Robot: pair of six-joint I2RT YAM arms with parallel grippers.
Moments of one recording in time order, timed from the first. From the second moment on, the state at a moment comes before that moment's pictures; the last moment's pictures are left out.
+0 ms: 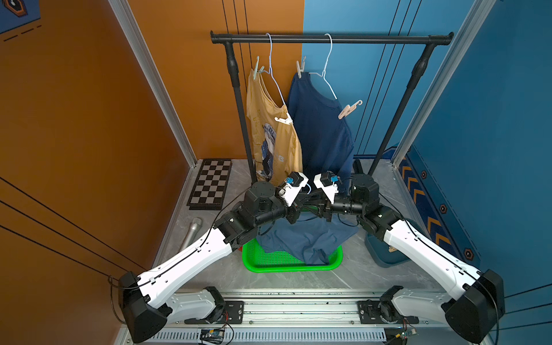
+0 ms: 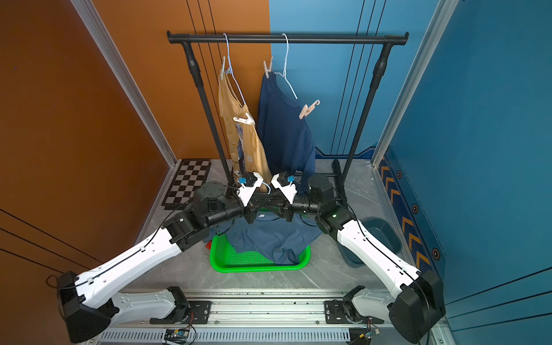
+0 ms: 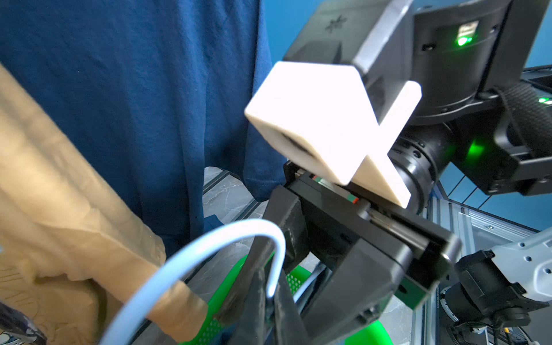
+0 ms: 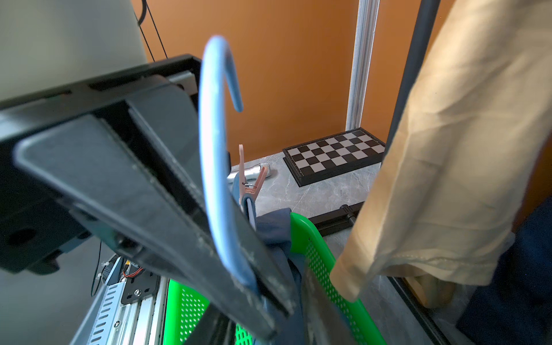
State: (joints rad) left arm -0.81 1.20 1.16 -0.16 0.15 0.01; right arm 0.55 1.25 1.05 -0.04 -0.75 -0.05
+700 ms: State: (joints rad) left arm -0.77 1.16 1.13 -0.13 0.16 -0.02; right arm 0.56 1.27 1.10 -0.10 -0.78 -0.12
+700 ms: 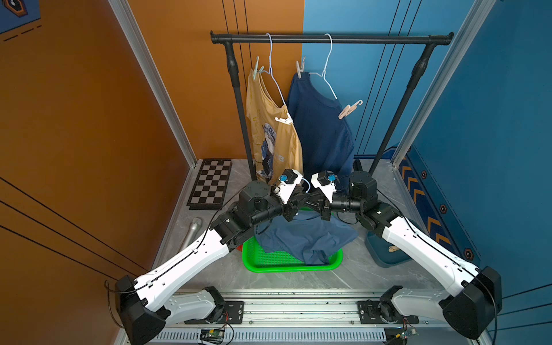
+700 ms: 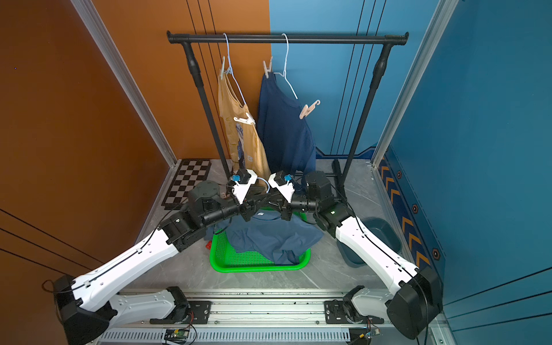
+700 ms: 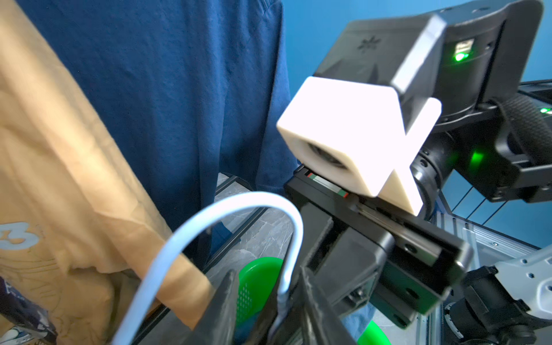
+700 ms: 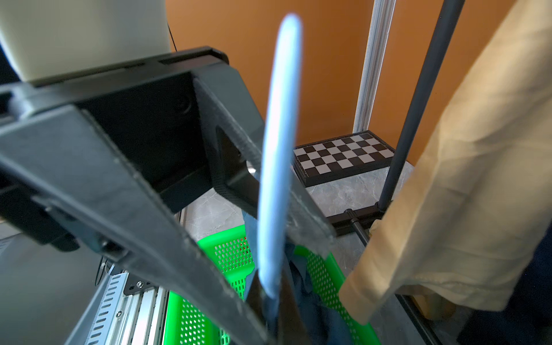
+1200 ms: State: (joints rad) left arm -0.64 0.95 1.07 -0.33 0.27 0.01; right arm 0.51 1.30 1.17 -0.22 -0.86 -0.24
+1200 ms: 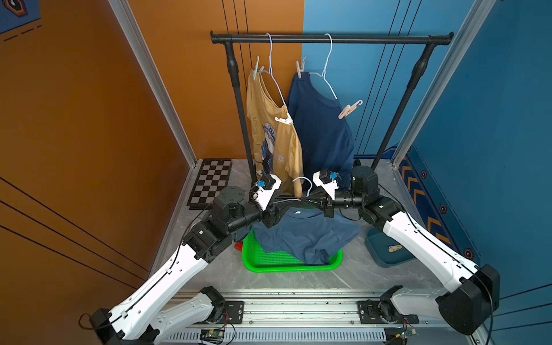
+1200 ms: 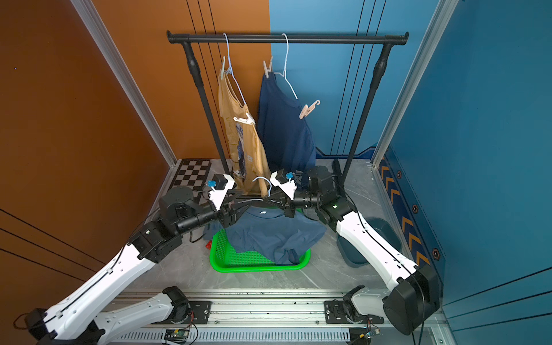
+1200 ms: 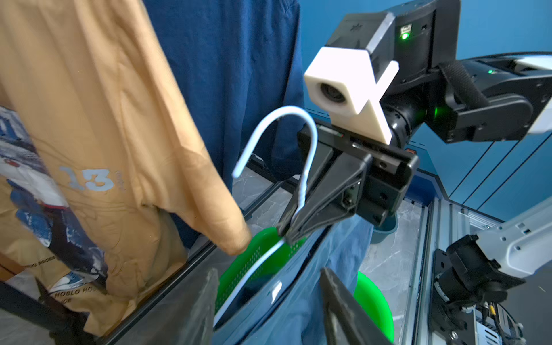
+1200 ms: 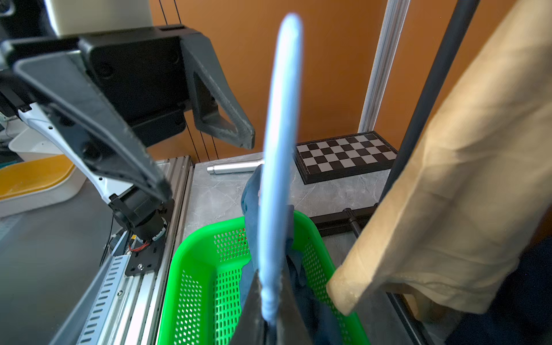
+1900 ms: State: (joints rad) left arm -0.39 0.75 0.99 -0.60 0.60 0.25; right arm 0.61 1.24 1.18 -0.44 -0.77 -0.67
